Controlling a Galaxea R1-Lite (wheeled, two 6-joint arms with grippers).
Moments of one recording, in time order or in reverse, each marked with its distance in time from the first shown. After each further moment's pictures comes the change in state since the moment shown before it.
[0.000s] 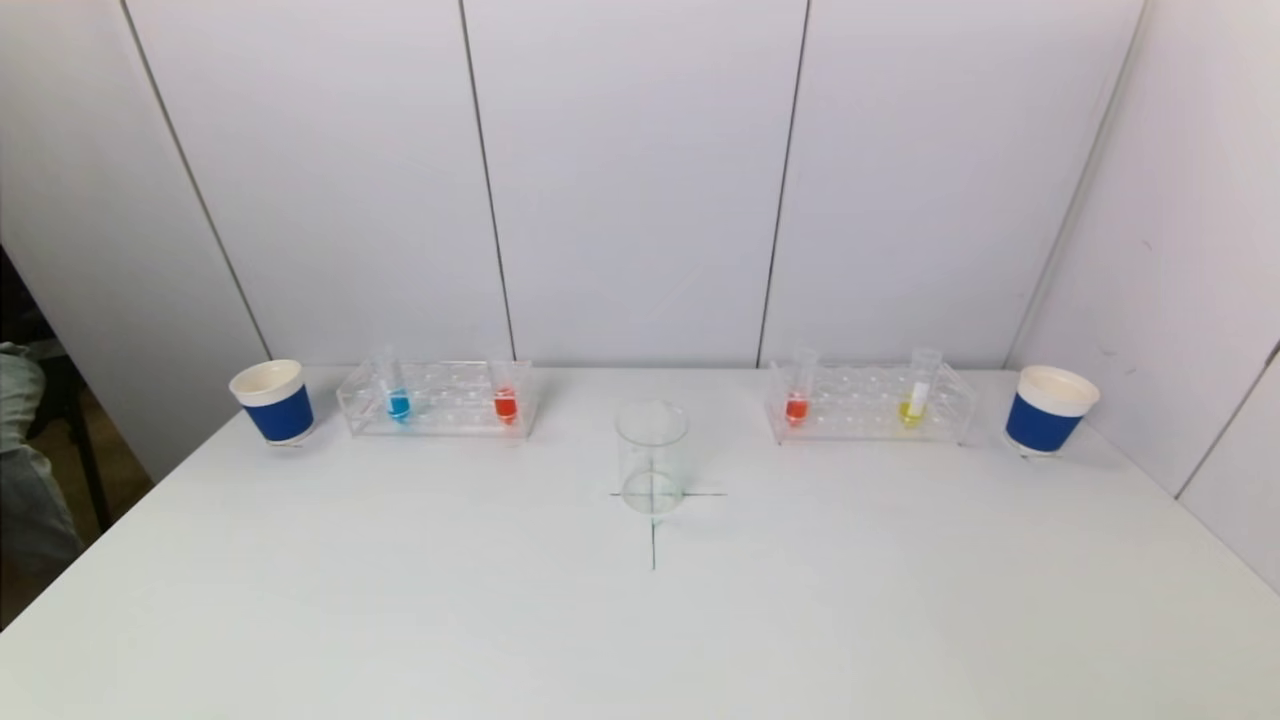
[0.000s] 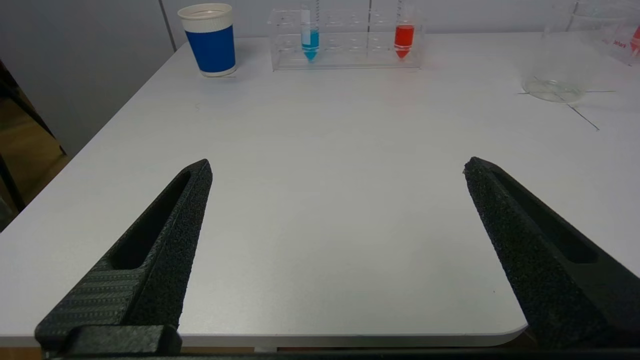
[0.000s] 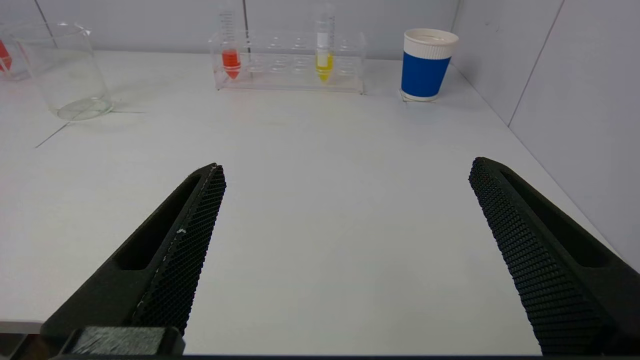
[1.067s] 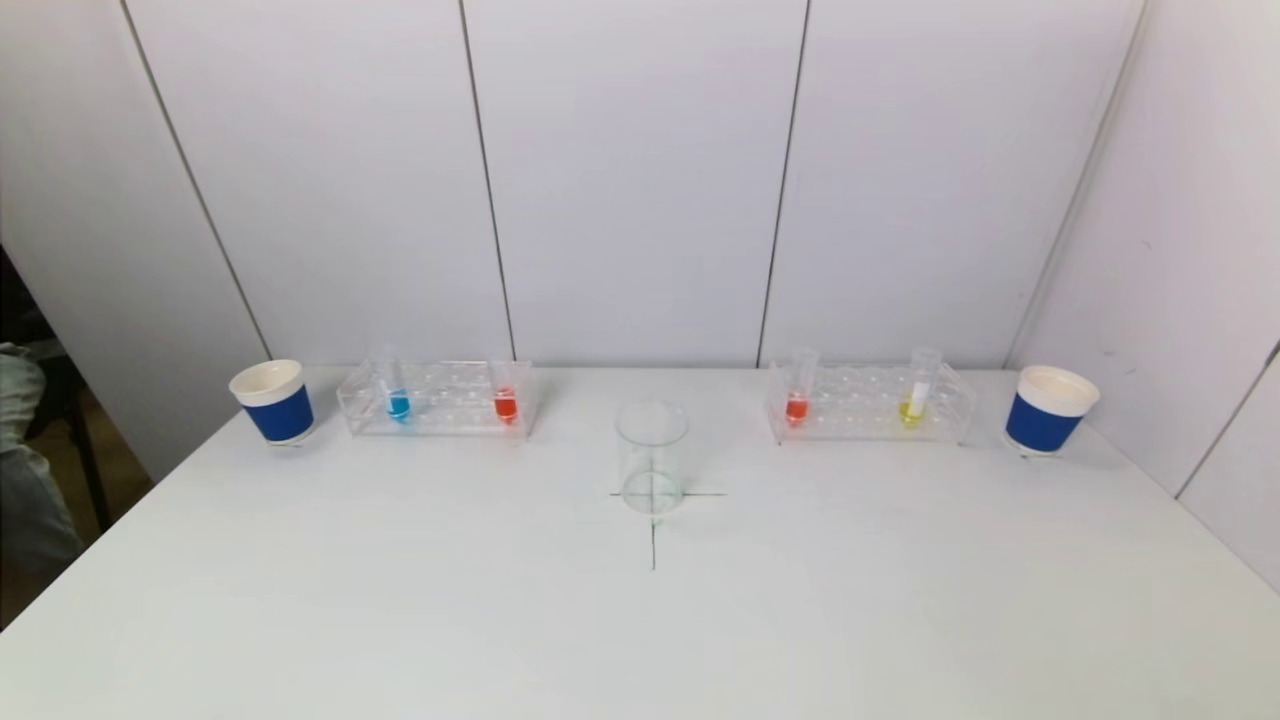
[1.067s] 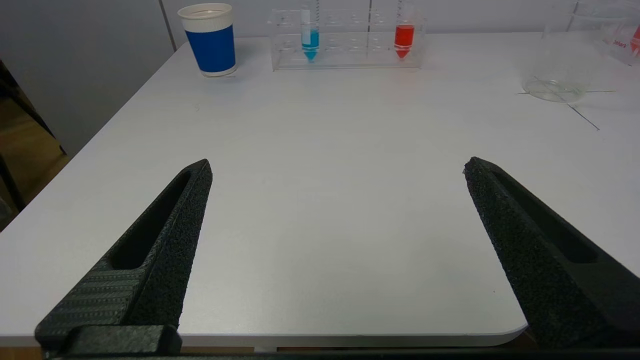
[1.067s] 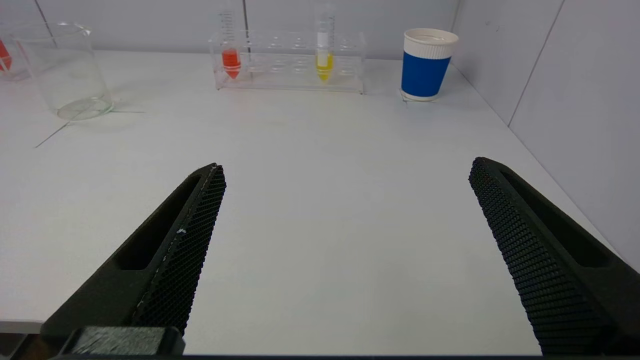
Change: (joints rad) left arm 0.000 0.000 0.000 0.000 0.000 0.000; right arm 0.000 0.000 0.000 0.000 0.000 0.000
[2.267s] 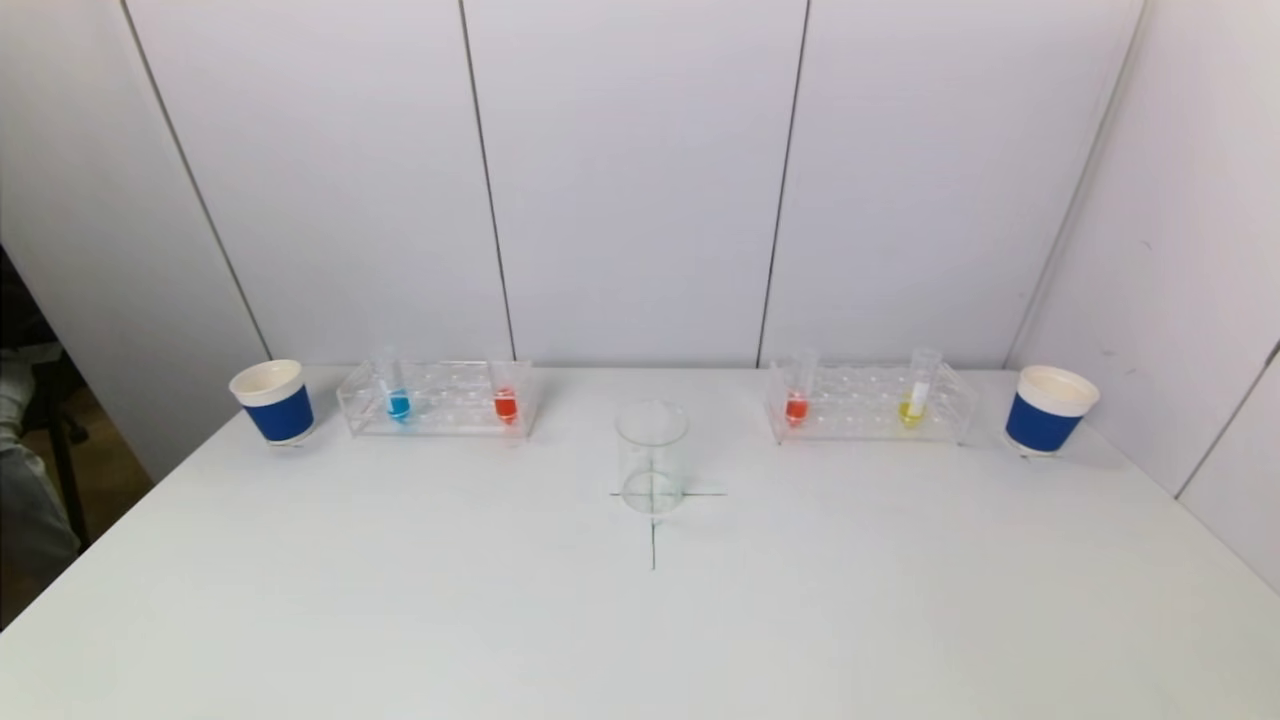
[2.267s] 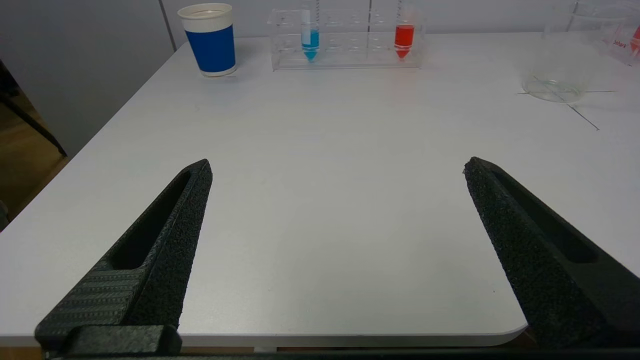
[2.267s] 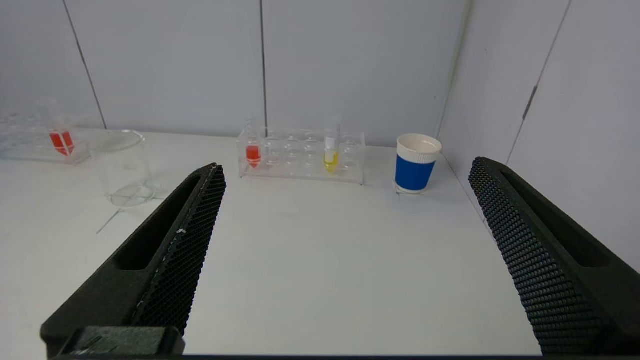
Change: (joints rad) left arm 0.000 0.000 0.000 0.000 0.000 0.000; right arm 0.000 0.229 -0.439 0.095 0.039 -0.012
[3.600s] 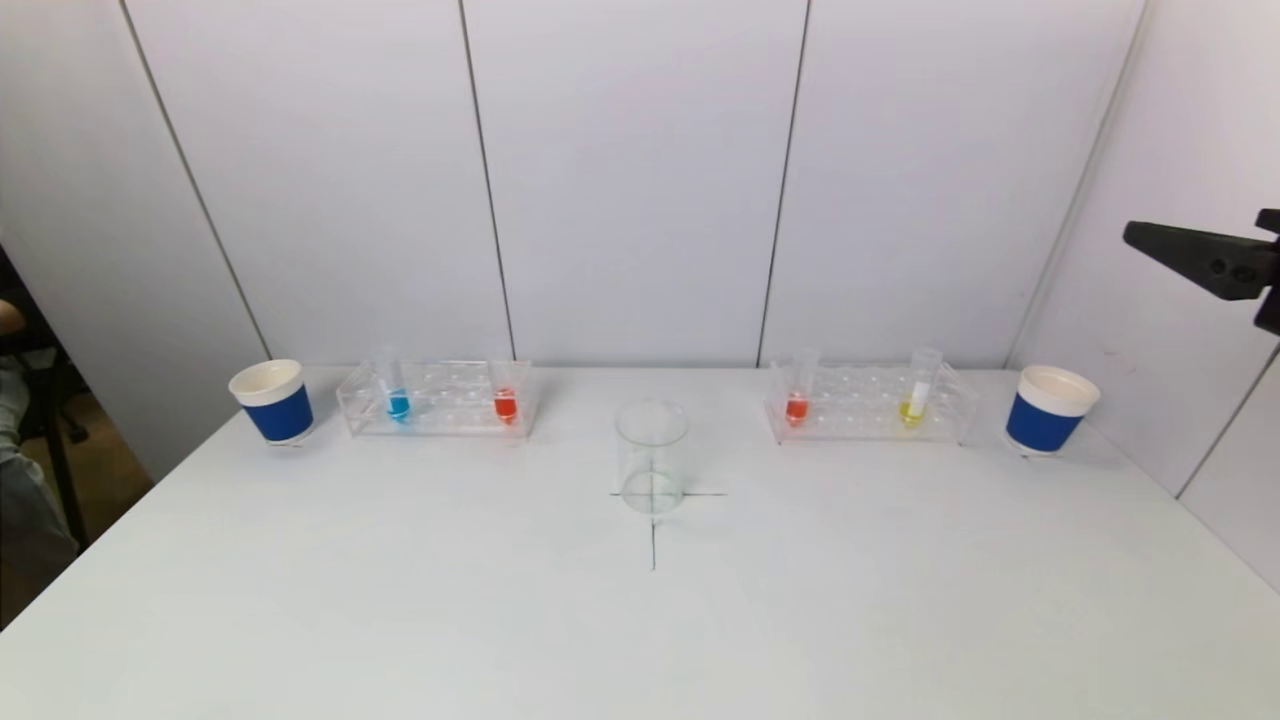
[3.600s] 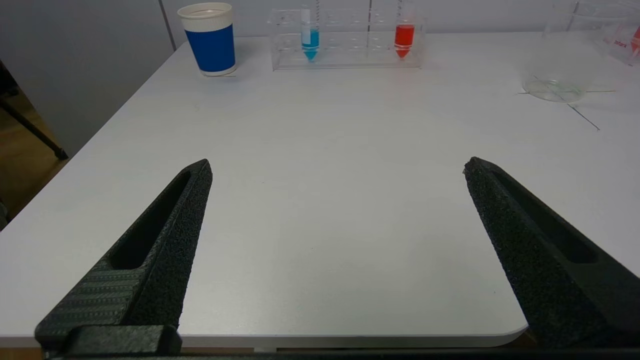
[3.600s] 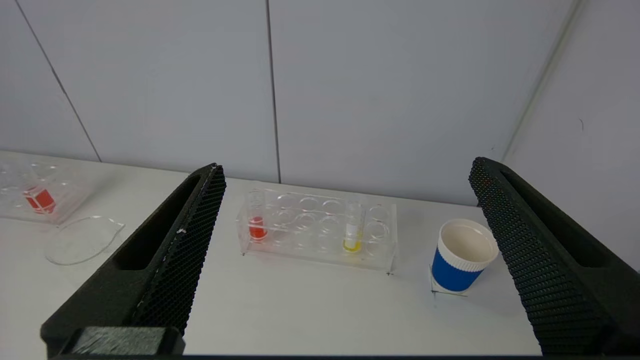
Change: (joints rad) left arm 0.000 0.000 0.000 0.000 0.000 0.000; right arm 0.004 0.975 -0.390 -0.441 0.077 0.010
